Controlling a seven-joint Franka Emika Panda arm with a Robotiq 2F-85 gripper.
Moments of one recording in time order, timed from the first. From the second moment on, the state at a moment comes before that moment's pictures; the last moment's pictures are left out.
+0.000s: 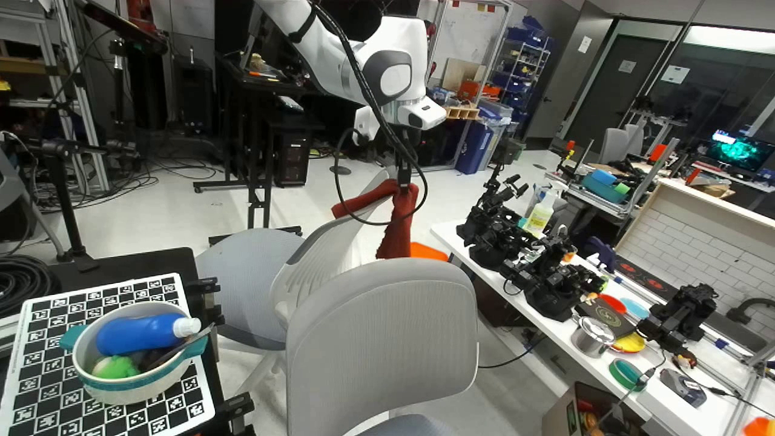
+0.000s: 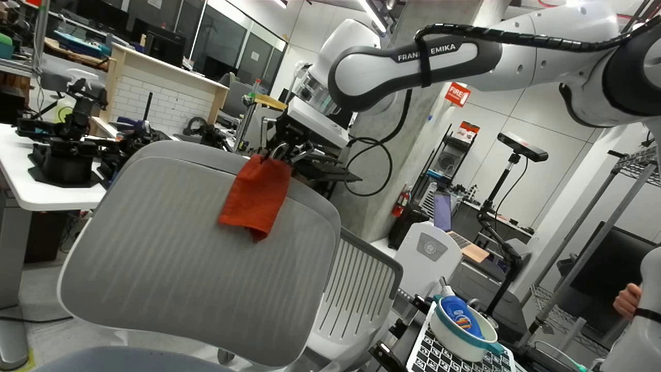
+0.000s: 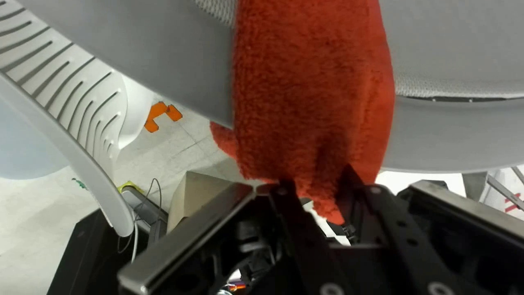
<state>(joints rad) 0.20 0.60 0.01 -1.54 -0.11 2.45 0.78</state>
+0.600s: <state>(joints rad) 0.20 0.46 -0.01 -1.50 -0.11 2.41 0.77</state>
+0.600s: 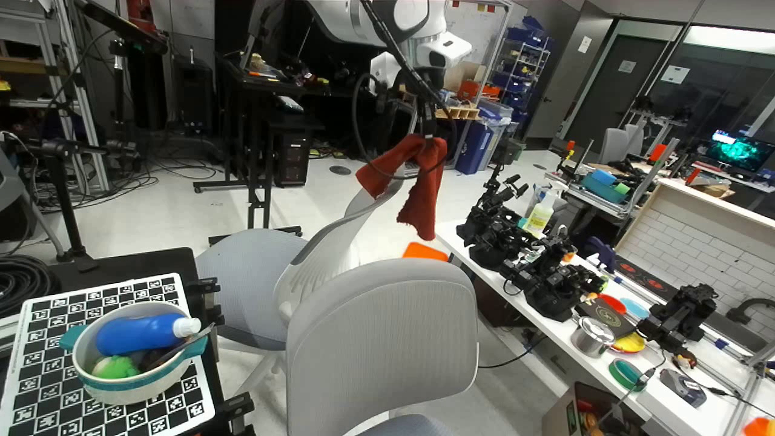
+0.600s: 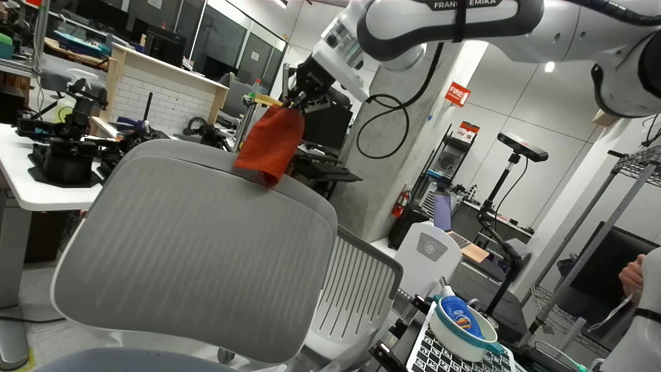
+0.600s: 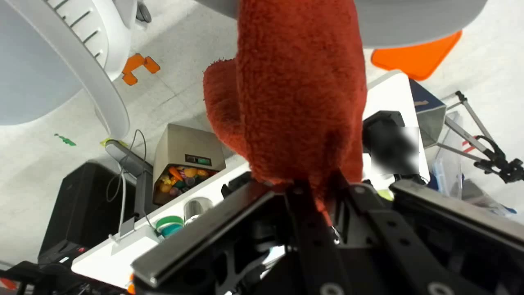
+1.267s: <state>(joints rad) 0.11 0.34 -0.06 -1.49 -0.11 2.37 0.76</state>
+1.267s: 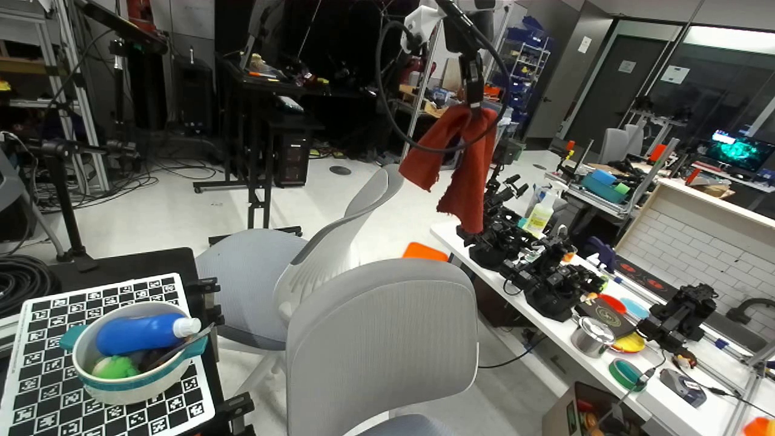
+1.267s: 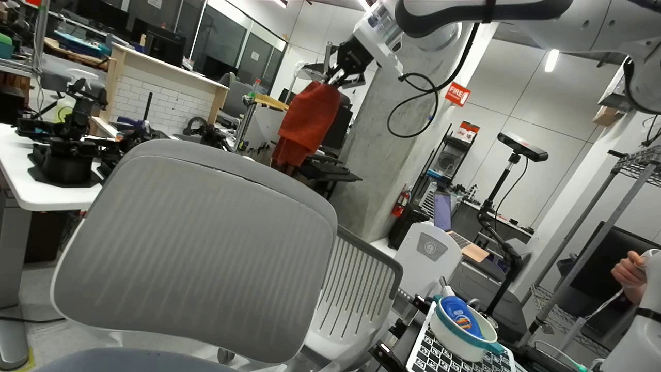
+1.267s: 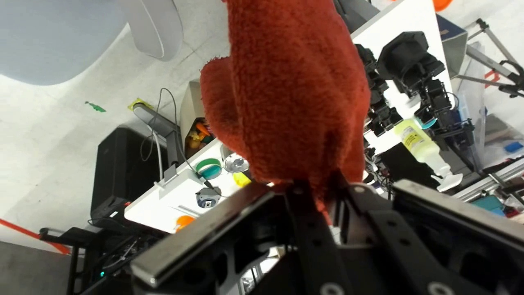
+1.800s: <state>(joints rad) 0.09 0.35 -0.08 -1.59 -0.12 2.37 0.77</state>
